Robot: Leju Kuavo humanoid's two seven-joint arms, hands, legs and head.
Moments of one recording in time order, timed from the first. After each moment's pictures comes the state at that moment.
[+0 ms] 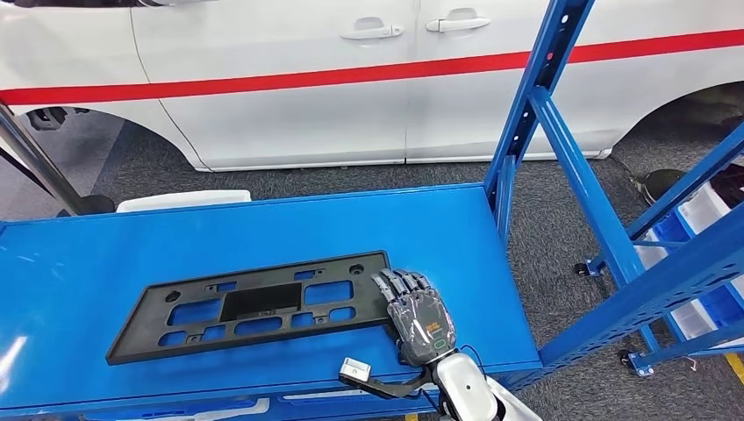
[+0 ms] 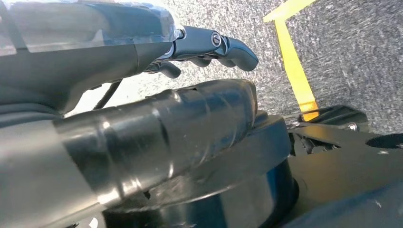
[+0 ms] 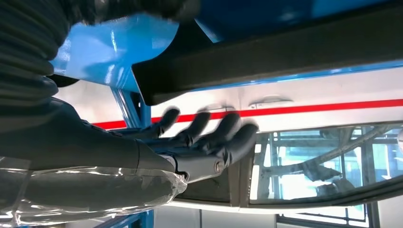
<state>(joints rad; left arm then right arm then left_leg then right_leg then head) -0.02 -0.21 0.12 -0.18 -0.39 0.12 -0.02 -0.21 -0.14 0.80 -1.39 1.36 -0.40 0.11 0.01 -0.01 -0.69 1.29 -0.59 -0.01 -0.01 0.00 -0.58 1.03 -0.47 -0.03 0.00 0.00</state>
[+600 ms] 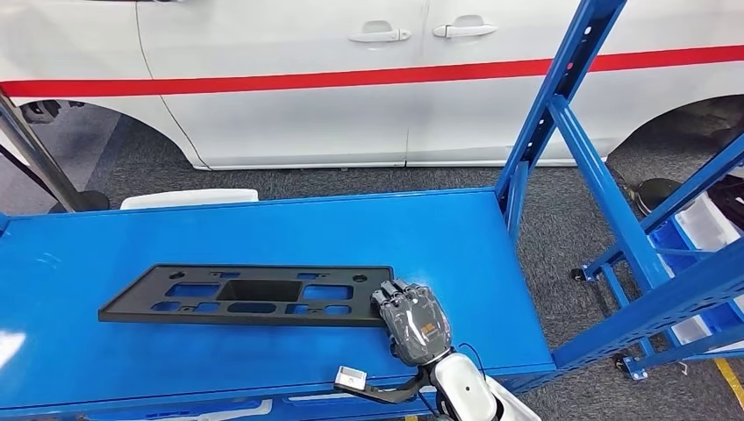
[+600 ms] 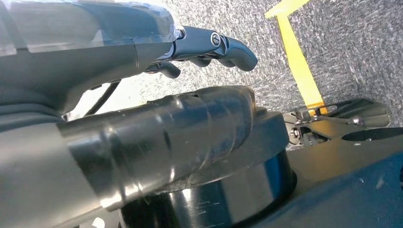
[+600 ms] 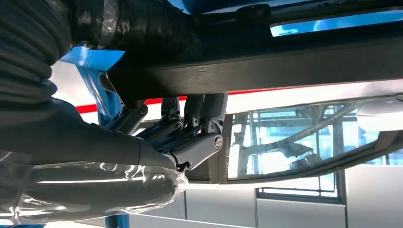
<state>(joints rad) -0.02 -0.21 0.12 -0.18 -0.40 0.13 -0.04 -0.22 -0.14 0.81 -1.40 1.34 -0.45 0.06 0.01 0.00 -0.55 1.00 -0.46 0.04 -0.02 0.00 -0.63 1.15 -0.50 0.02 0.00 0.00</state>
